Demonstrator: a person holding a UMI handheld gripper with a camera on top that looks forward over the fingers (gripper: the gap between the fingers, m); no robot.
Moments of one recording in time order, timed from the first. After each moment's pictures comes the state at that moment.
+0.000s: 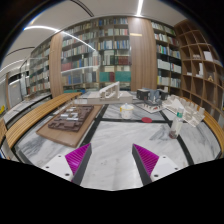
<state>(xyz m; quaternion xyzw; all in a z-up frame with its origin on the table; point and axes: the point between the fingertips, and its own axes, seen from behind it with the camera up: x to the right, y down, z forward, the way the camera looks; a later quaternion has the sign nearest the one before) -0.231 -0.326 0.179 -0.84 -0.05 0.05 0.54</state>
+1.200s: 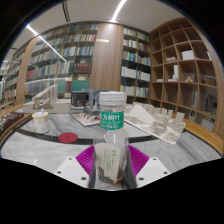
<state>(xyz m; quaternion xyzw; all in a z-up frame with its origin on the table) 0.149 -0.019 0.072 -0.79 0.06 -0.10 0.61</state>
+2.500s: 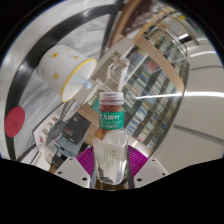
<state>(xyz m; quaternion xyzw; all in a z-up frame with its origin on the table) -0.094 0.204 0.242 -0.27 -0.56 -0.69 0.37</state>
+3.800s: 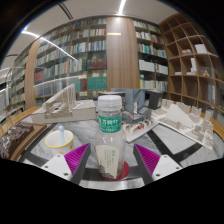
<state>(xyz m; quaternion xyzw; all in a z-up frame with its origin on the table) -0.017 0.150 0.081 -0.81 0.03 -0.01 0.59</state>
